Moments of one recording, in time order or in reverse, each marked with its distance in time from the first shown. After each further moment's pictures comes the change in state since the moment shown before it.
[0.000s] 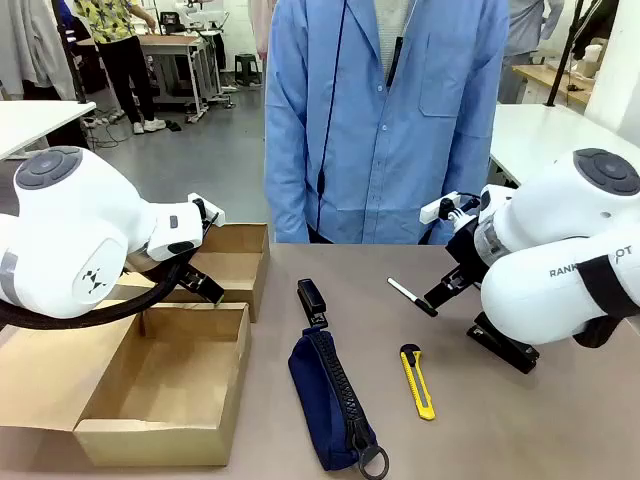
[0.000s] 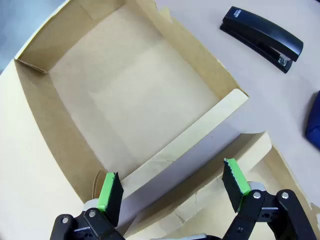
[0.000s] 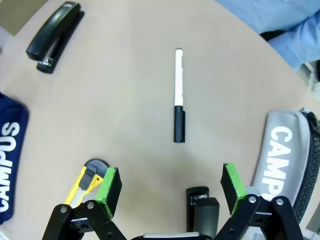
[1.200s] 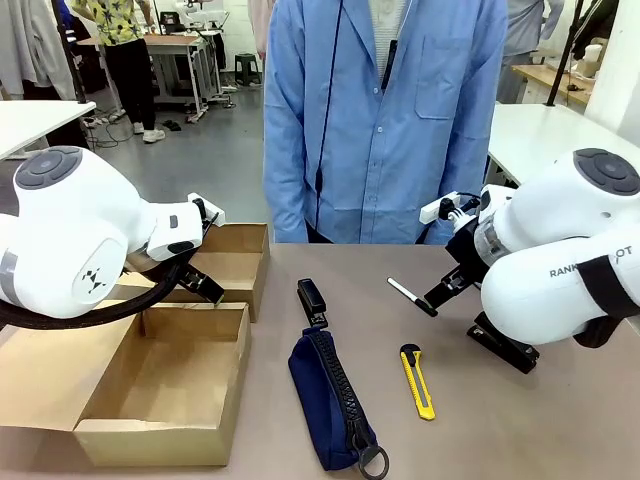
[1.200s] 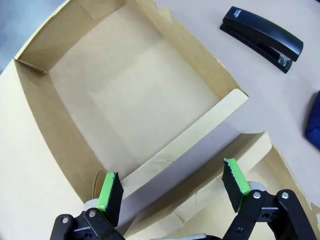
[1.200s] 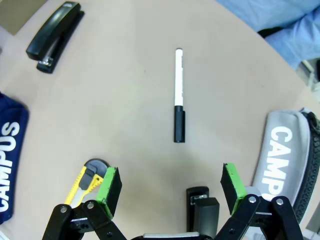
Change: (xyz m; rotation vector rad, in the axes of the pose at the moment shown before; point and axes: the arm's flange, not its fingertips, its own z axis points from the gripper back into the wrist) left arm 0.000 0.000 0.000 0.000 0.000 0.000; right arm 0.000 0.000 0.000 0.000 0.000 0.001
